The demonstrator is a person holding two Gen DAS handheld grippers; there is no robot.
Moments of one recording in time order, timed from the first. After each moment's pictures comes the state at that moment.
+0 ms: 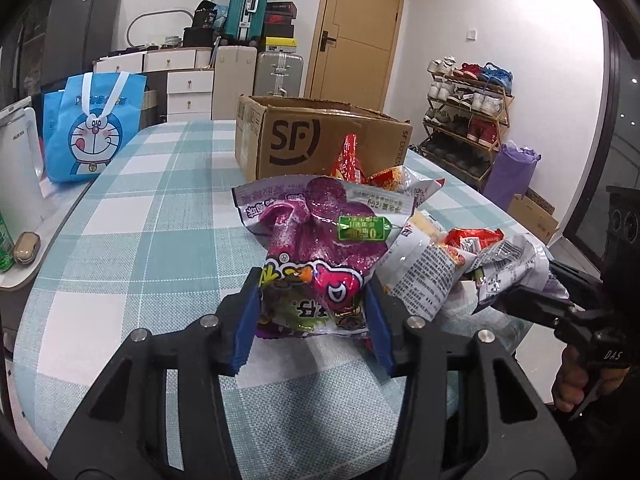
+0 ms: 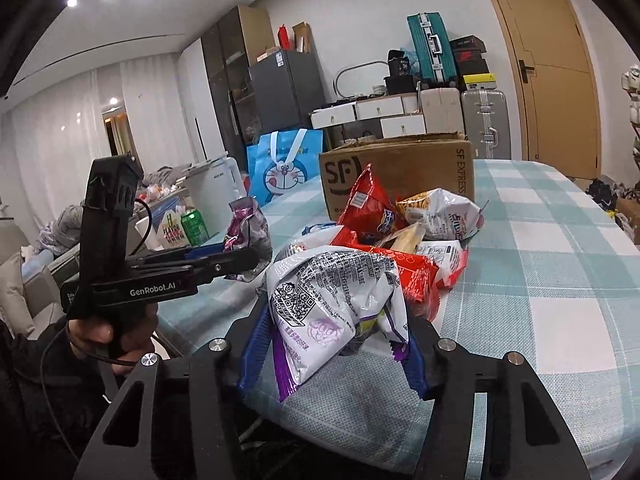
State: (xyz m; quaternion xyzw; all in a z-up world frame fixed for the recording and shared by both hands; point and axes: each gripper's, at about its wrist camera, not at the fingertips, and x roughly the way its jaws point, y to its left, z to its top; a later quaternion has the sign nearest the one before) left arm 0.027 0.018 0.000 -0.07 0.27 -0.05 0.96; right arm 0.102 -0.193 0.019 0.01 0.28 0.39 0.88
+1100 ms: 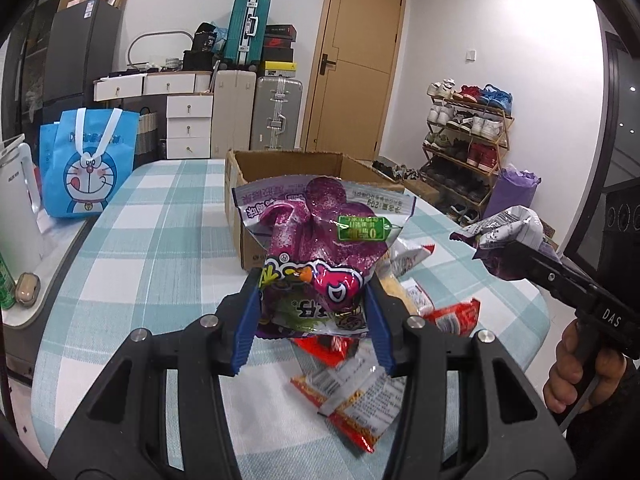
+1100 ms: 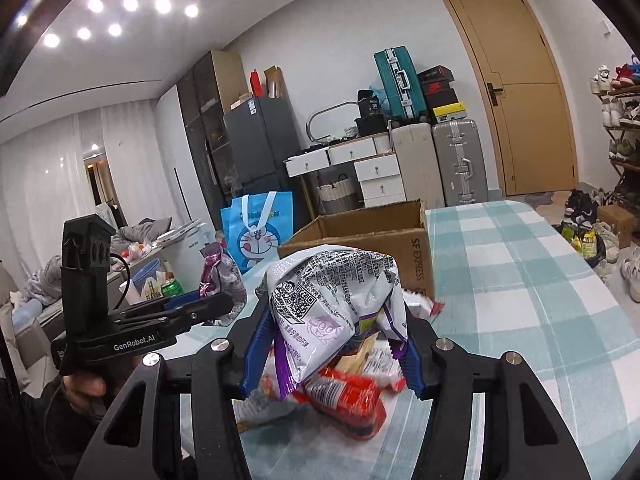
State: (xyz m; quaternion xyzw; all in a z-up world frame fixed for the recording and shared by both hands) left arm 0.059 0.000 0.064 -0.07 0.24 -0.04 0.97; right arm 0.151 -0.213 0.077 0.06 0.23 0.34 0.91
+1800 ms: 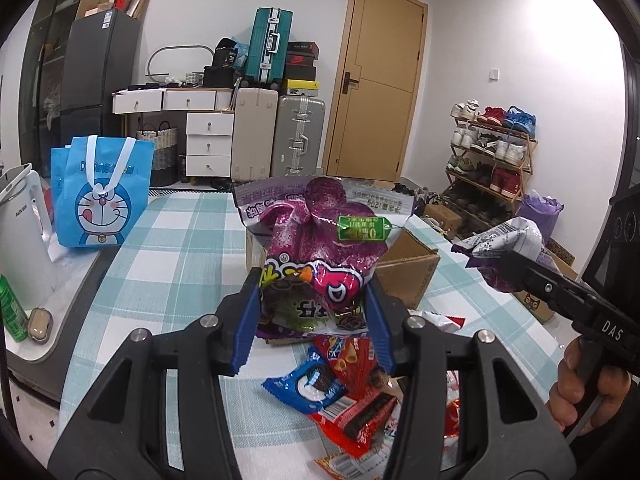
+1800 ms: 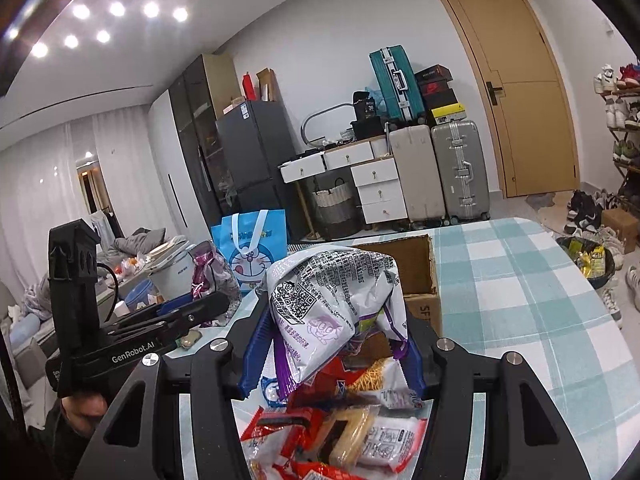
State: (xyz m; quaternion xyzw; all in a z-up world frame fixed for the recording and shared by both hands) left arm 0.125 0.024 0.120 -0.08 0.21 0.00 0.97; right arm 0.223 -0.178 0.116 0.07 0.24 0.34 0.91
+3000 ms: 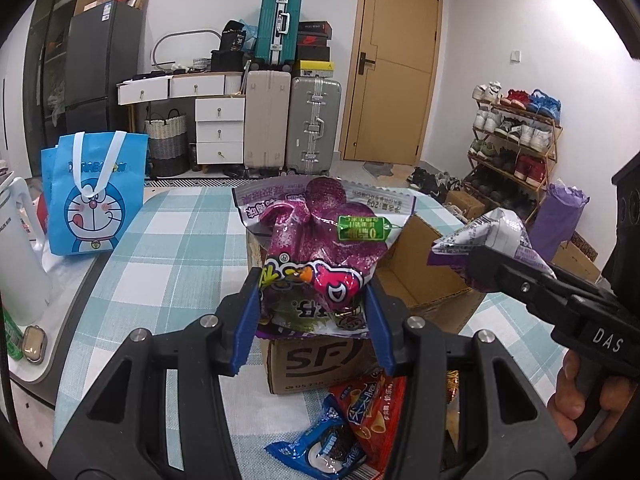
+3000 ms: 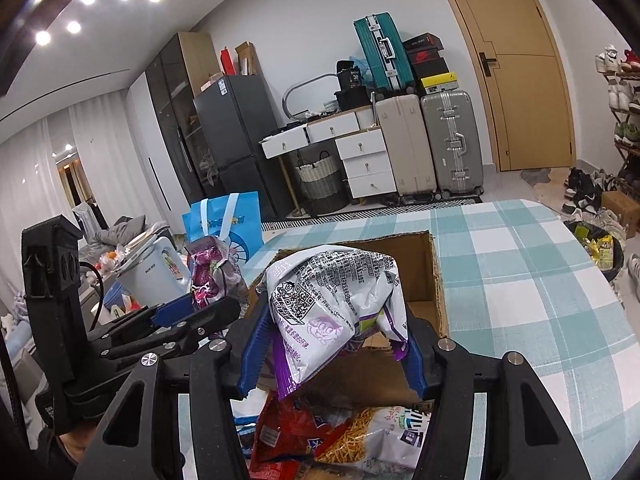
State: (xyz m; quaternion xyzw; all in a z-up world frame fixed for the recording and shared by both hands) left arm 0.238 0.023 0.099 -0.06 0.26 0.03 0.96; right arm 0.319 -0.133 0.096 0.06 0.29 0.32 0.90
